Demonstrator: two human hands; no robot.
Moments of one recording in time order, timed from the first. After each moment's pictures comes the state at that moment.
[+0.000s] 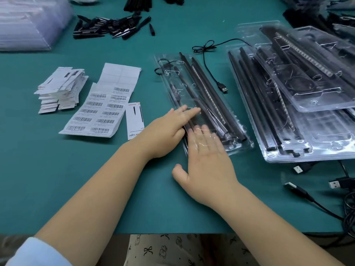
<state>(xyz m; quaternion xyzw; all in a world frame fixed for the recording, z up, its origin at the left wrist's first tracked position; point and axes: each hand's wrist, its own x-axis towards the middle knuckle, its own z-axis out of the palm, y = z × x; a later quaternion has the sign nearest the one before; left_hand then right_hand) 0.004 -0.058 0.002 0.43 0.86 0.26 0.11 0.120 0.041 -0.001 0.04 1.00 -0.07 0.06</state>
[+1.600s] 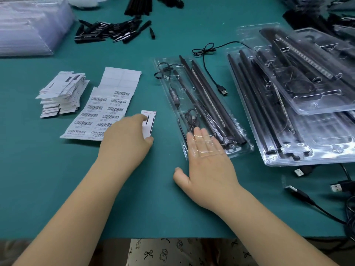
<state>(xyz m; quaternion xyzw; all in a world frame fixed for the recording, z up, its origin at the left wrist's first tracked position) 0.025 -0.101 0.027 0.11 0.98 0.17 0.02 0.121 0.046 0.000 0.02 0.99 -0.08 0.06</state>
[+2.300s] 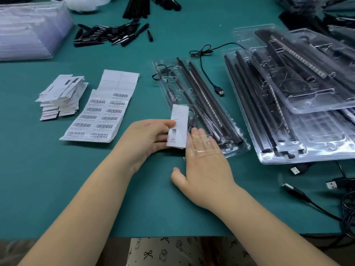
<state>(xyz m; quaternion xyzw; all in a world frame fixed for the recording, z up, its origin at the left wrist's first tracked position) 0.026 -0.077 0.017 0.00 0.67 0.70 0.25 0.120 0.045 -0.001 0.03 0.99 -0.09 0.05</state>
